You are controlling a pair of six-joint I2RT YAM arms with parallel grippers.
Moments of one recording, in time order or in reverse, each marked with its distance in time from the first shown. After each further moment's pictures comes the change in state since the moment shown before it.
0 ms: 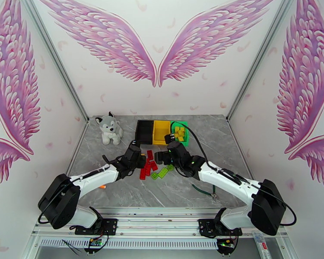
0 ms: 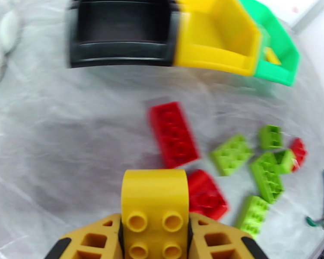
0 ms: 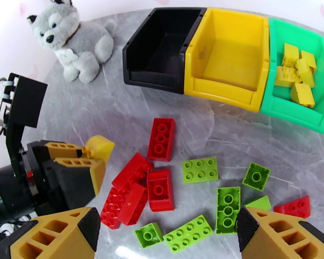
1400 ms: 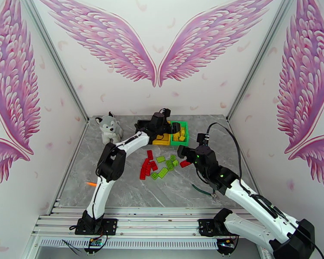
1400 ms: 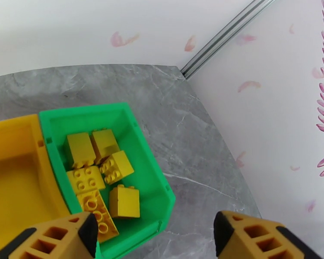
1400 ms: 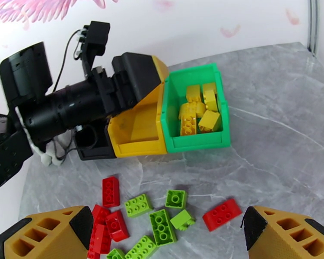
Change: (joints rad) left arm 0.010 0.724 0.983 0.069 0.350 -0.037; right arm -0.126 -0.412 -0.191 -0.031 0.243 0.100
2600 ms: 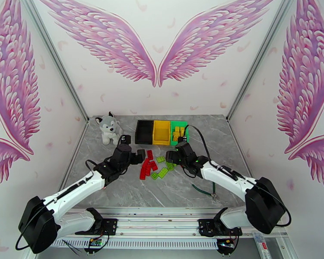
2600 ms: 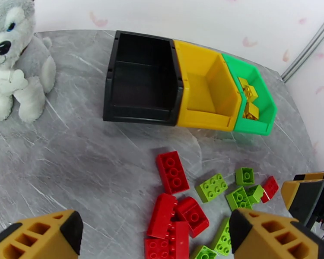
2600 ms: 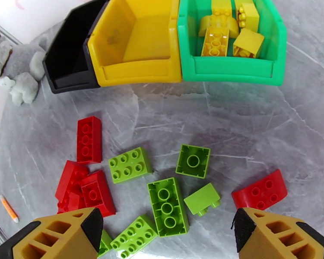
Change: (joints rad) left arm 0.002 -1.005 -1.017 -0.153 -0.532 0.014; right arm 0.015 0.472 0.107 0.023 -0.186 0.006
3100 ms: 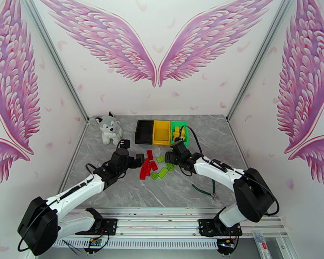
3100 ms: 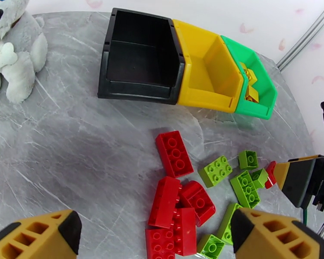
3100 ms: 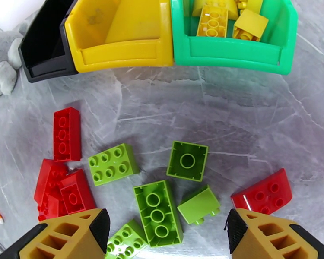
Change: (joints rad) left arm 0.035 -0.013 -0.125 0.105 0.108 0.000; right arm 0.007 0.100 0.056 -0.055 0.035 -0.002
